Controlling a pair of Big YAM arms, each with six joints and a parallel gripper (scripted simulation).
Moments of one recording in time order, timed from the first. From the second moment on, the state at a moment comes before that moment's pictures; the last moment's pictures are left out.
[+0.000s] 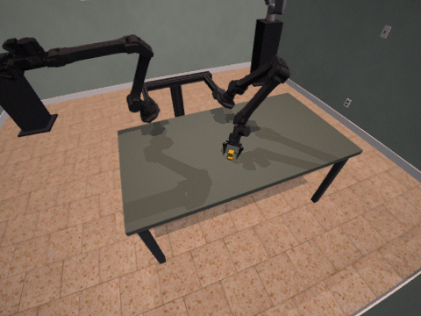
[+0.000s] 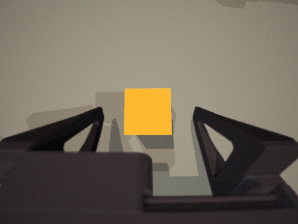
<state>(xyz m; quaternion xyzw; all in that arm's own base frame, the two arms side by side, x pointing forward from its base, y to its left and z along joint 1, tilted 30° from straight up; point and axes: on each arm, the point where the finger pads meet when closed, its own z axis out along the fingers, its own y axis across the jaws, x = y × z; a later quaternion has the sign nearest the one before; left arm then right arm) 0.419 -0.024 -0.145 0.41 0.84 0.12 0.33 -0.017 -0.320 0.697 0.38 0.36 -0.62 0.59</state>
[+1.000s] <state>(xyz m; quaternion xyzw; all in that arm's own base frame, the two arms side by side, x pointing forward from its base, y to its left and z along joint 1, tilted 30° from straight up) 0.419 -0.023 -0.145 0.41 0.84 0.12 0.33 -0.017 -0.320 0.697 0.38 0.36 -0.62 0.59</state>
